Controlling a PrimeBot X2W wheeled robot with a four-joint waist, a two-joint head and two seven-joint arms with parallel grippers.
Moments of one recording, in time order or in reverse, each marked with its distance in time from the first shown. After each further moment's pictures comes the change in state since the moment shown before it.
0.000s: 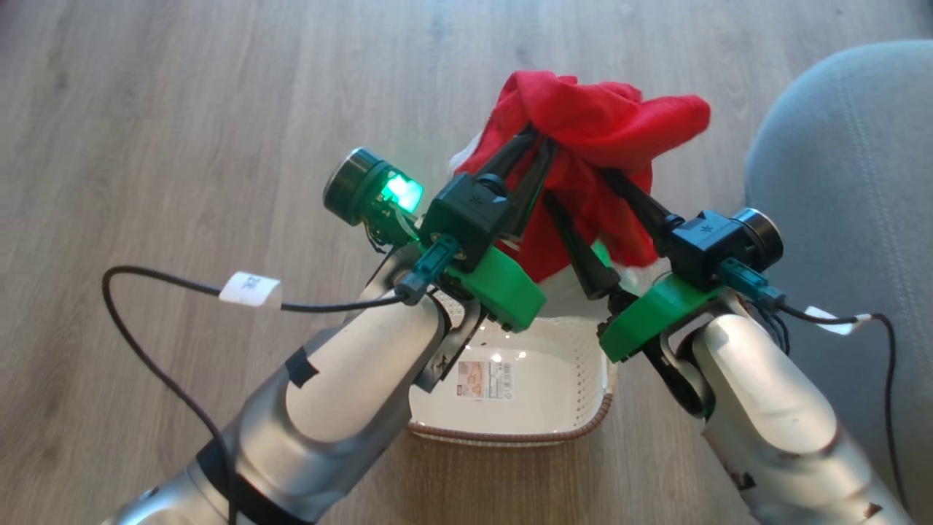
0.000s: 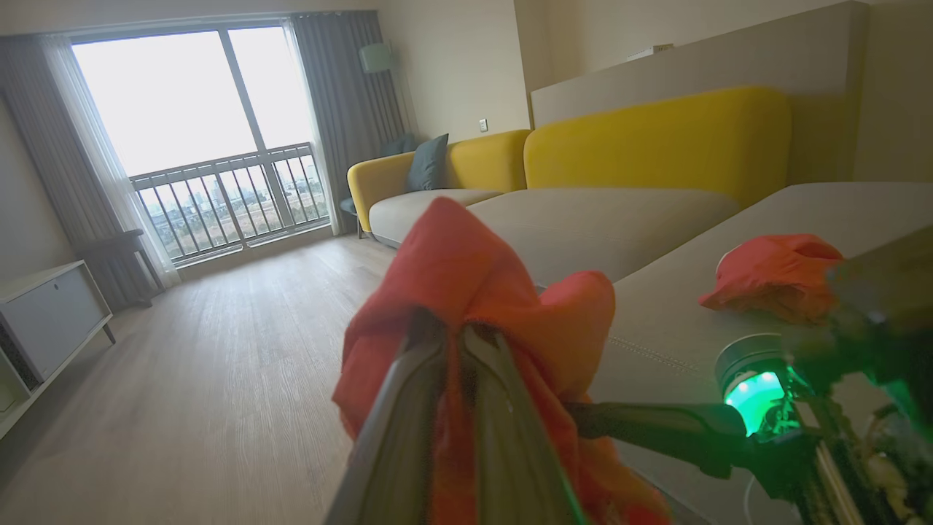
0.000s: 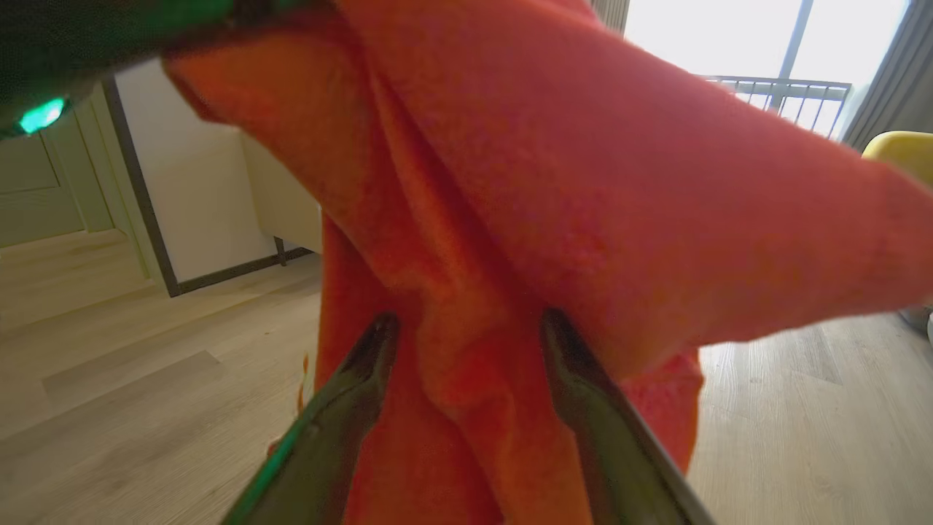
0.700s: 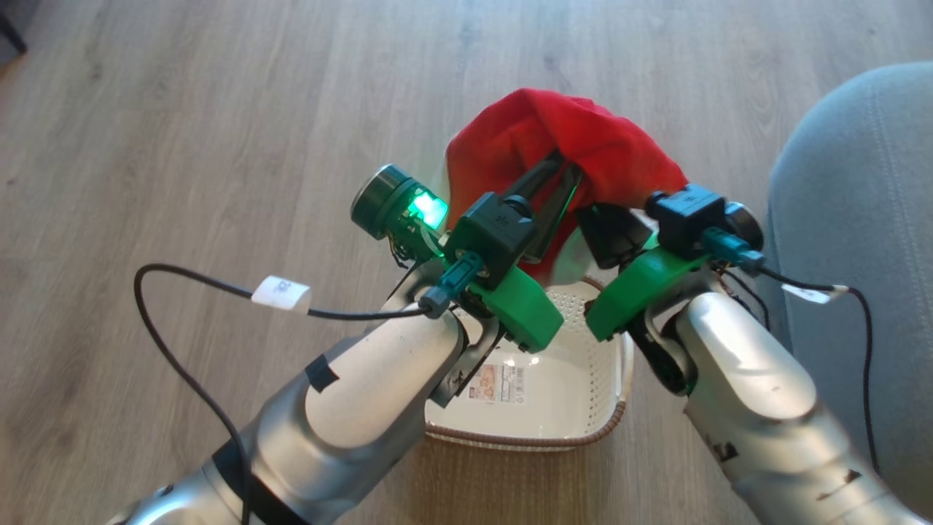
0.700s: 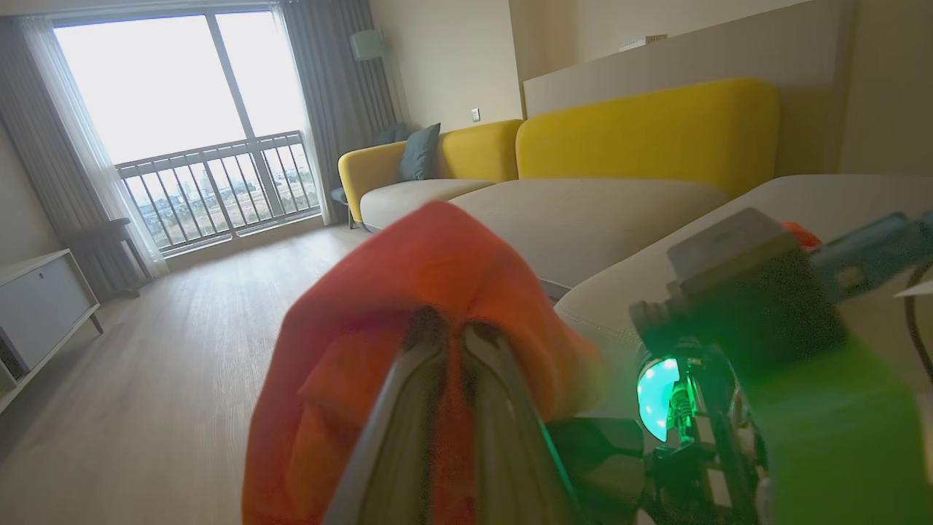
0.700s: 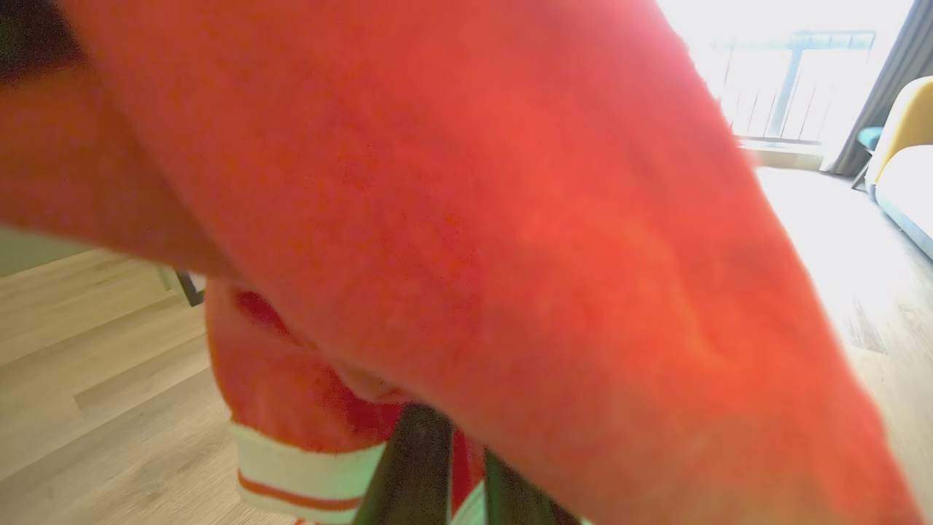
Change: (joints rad) left arm -0.011 -0.012 -0.079 0.034 -0.051 0.001 -0.022; right arm -0.094 0.053 0.007 0.188 0.068 0.000 0.000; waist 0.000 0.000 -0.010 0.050
